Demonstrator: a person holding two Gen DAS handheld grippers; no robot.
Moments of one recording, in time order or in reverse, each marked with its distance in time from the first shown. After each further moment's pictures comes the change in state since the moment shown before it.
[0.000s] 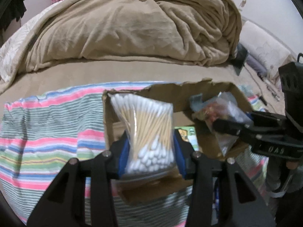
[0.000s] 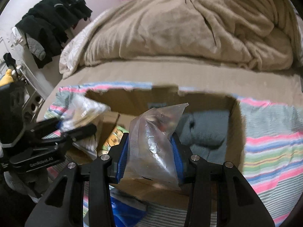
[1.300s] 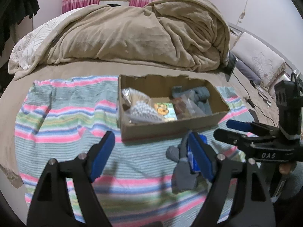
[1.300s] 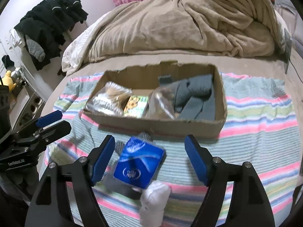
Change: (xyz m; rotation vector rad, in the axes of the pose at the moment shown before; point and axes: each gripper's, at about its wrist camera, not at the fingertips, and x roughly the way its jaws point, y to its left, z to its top) left arm -0.105 -0.014 -0.061 -0.064 -0.076 -0.005; right arm -0.069 0.034 -0.065 0.040 -0.025 -0.042
